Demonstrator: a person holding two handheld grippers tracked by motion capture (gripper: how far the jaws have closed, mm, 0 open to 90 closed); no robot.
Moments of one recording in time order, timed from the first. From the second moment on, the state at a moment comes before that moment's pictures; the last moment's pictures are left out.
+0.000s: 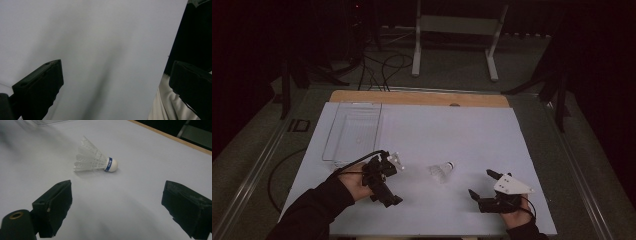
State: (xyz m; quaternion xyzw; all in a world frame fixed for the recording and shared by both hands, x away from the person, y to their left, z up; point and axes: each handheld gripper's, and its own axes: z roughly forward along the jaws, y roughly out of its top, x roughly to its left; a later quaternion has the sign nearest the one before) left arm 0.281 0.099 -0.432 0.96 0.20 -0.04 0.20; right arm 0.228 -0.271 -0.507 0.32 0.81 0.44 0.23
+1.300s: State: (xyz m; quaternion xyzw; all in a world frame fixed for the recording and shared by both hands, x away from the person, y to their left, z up) left arm 0.313 0.019 -0.436 0.97 0.19 -0.02 0.16; right arm 0.229 -0.271 -0.508 0.32 0.81 0.45 0.22
